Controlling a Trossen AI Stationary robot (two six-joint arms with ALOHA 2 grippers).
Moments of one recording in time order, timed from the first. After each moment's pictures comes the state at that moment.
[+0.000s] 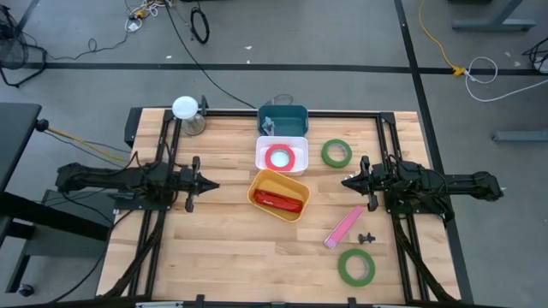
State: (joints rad) left arm -0.03 0.15 0.01 0.03 -0.03 -0.03; right arm -0.01 0.07 0.02 0.01 -0.03 0.17
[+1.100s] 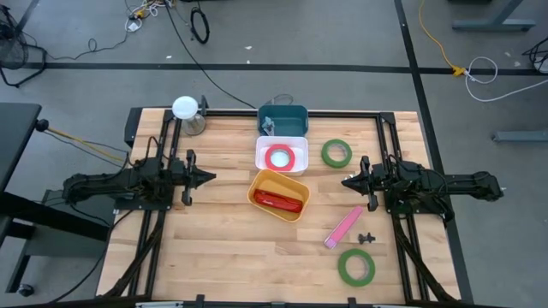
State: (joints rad) left arm 0.08 0.00 0.01 0.01 0.00 -0.05; right arm -0.01 0.07 0.02 0.01 -0.03 0.17
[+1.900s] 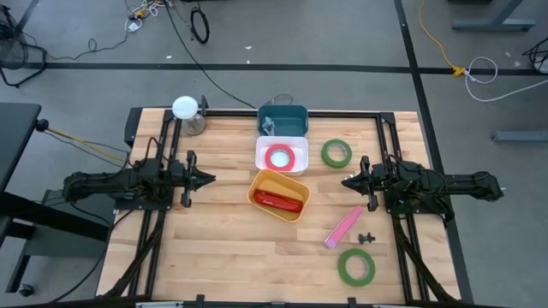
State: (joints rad) left arm 0.05 0.01 0.01 0.04 0.01 -0.01; right arm -0.01 0.07 0.02 0.01 -0.03 0.17
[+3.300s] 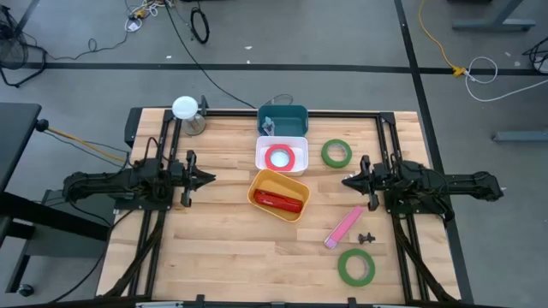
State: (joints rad) left arm 0.05 0.01 0.01 0.05 0.00 -0.01; right arm -0.01 0.07 0.02 0.06 -0.03 0.18
